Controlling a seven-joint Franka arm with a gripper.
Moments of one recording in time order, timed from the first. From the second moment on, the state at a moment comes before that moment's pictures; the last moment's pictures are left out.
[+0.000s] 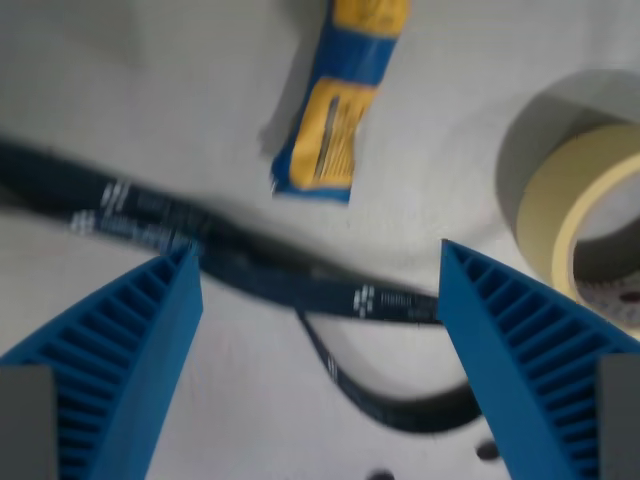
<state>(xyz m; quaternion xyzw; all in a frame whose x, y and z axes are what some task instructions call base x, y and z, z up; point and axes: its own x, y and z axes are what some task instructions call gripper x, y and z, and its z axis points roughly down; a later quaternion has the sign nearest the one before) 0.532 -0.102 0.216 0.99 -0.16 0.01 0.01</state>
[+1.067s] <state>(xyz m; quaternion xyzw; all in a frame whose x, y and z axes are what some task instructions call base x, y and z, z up) 0.574 -0.132 0.157 0.96 -0.27 0.02 0.01</state>
